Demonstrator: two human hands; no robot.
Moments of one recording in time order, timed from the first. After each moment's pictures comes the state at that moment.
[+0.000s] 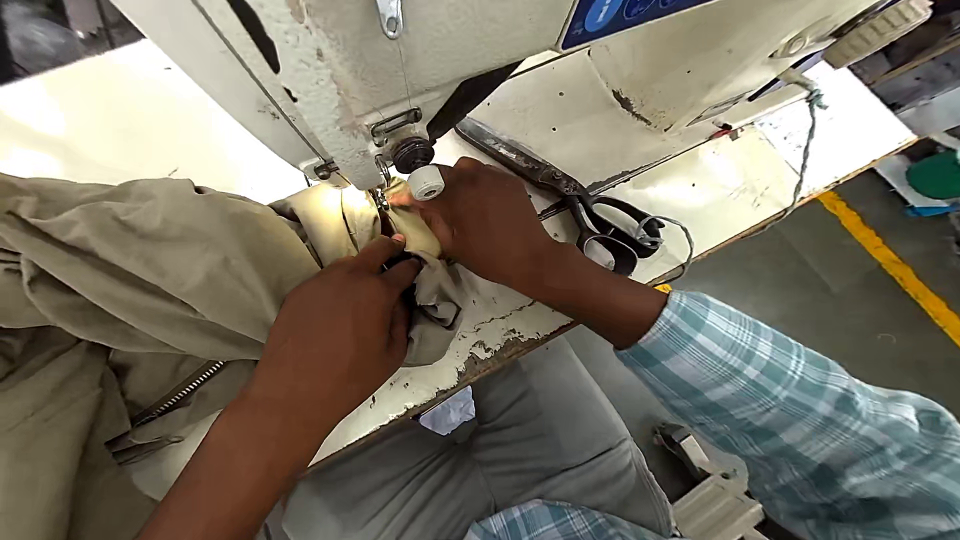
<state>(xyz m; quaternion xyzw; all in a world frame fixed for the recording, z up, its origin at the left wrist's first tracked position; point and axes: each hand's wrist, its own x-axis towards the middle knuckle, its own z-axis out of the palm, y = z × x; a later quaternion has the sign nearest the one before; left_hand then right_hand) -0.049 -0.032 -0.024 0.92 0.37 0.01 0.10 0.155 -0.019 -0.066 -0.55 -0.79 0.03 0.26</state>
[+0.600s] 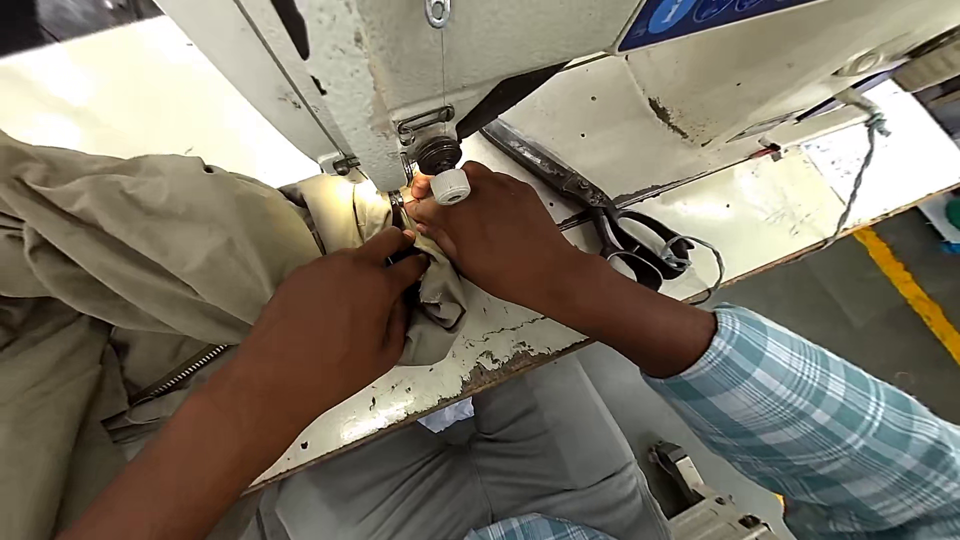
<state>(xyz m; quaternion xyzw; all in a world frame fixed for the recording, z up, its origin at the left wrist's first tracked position) -0.054 -0.016 -0.021 0.94 0.34 0.01 0.11 0.151 -0.018 -0.049 -0.53 -0.83 0.03 0.14</state>
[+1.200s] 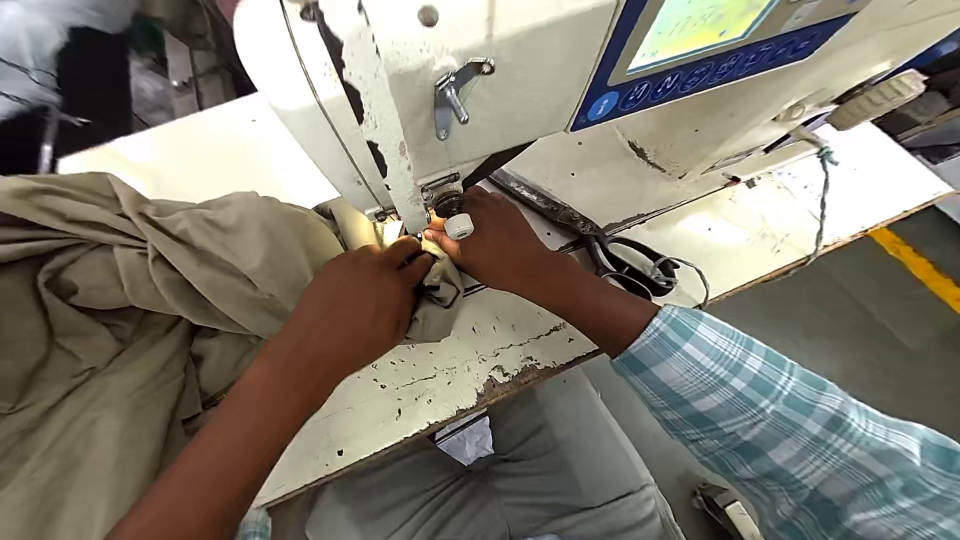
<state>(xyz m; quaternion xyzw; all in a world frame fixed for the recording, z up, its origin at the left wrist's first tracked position) -0.059 0.010 -0.018 0.96 0.29 0.00 0.03 0.152 0.006 -0.057 -0.55 -0.80 0.09 0.22</state>
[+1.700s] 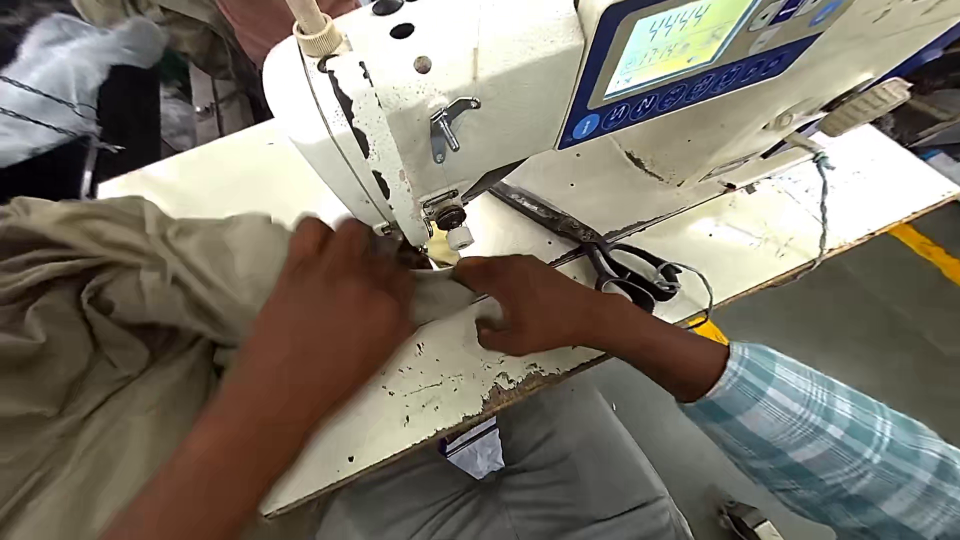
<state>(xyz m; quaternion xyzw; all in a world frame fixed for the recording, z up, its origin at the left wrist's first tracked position) -0.062 -0.016 0.033 0.96 0.25 0.04 -0.12 0.179 -0.041 -0.056 -0.42 -0.85 0.26 0.20</state>
